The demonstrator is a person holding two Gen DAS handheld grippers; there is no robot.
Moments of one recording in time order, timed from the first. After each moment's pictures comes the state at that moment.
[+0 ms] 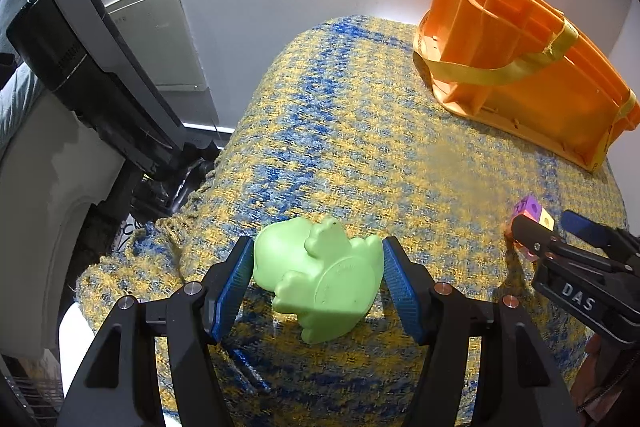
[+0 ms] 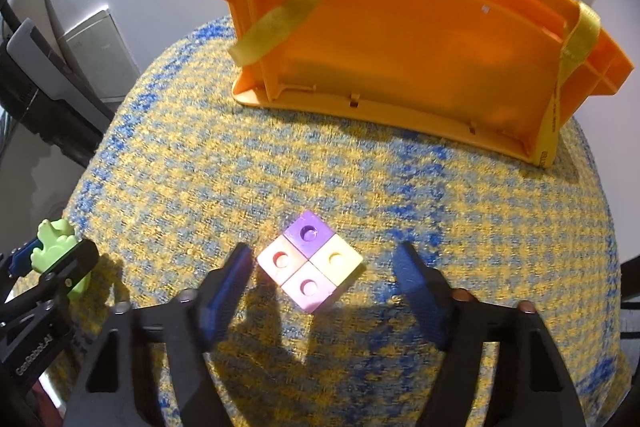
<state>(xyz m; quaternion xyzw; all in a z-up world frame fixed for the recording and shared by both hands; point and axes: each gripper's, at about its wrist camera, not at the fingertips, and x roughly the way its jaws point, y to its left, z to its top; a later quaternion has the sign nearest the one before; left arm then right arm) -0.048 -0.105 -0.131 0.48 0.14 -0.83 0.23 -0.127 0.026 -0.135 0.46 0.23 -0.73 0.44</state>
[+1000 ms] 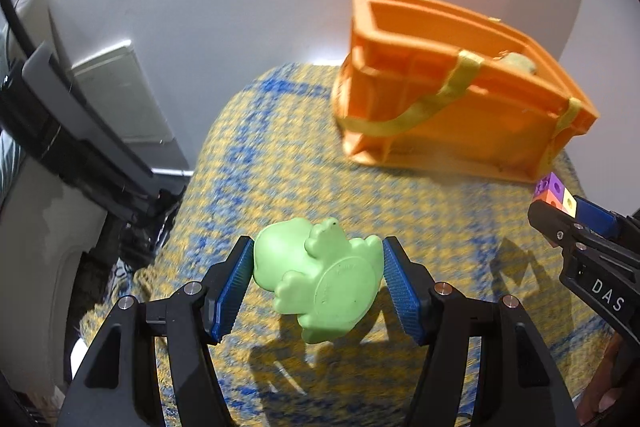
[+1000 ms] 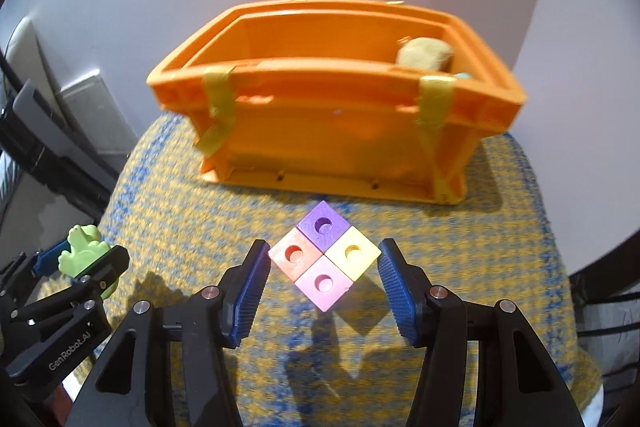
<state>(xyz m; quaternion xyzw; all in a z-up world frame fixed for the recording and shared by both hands) -0.094 -0.051 -0.073 0.45 0.10 -0.87 0.19 -0.174 0.081 -0.057 0.42 0.17 -0.78 0.43</state>
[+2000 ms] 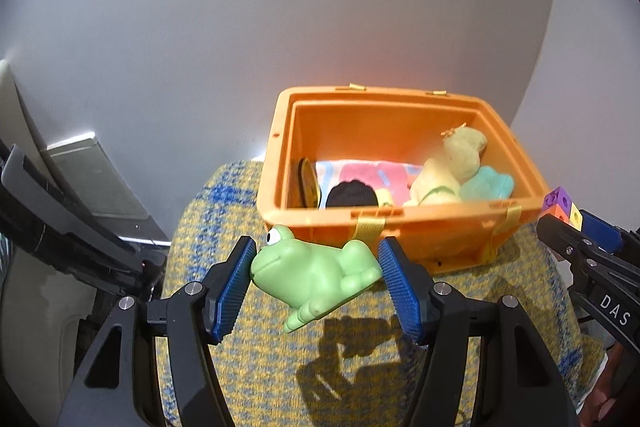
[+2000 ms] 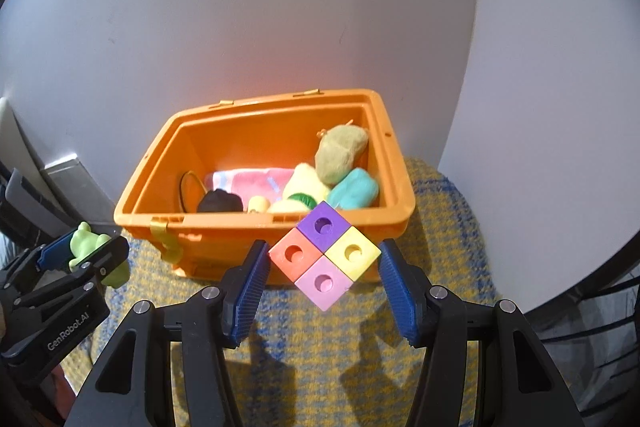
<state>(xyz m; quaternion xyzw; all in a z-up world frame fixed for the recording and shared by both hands) -0.179 -0.027 0.009 0.40 0.05 -0.90 0.15 -0.248 0.097 0.015 0.39 0.11 -0.83 0.39</state>
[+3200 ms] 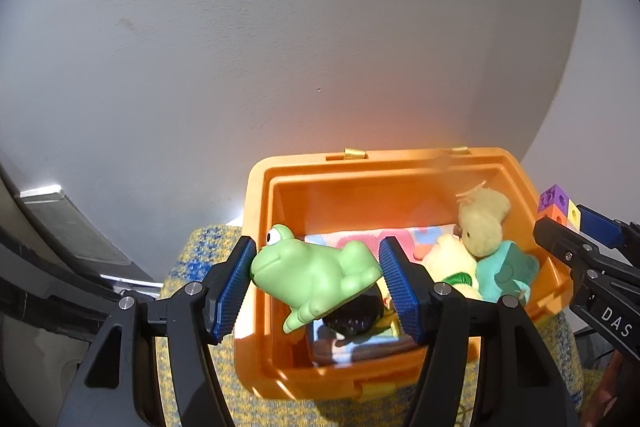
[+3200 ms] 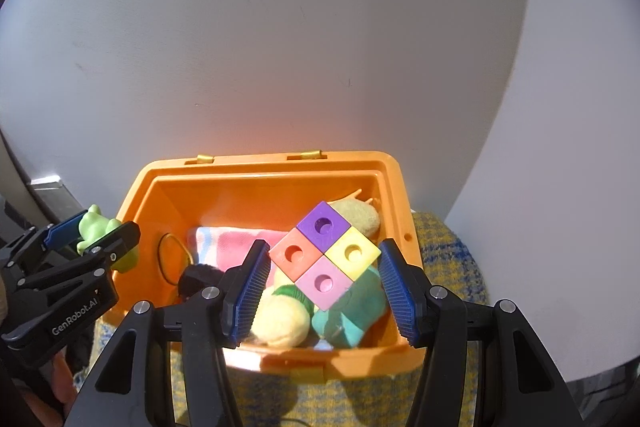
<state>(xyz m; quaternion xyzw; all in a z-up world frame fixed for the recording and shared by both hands) -0.291 -0.061 0.018 0.40 0.04 -0.91 0.12 -0.313 0.022 0.028 0.38 0.12 -0.83 0.39</state>
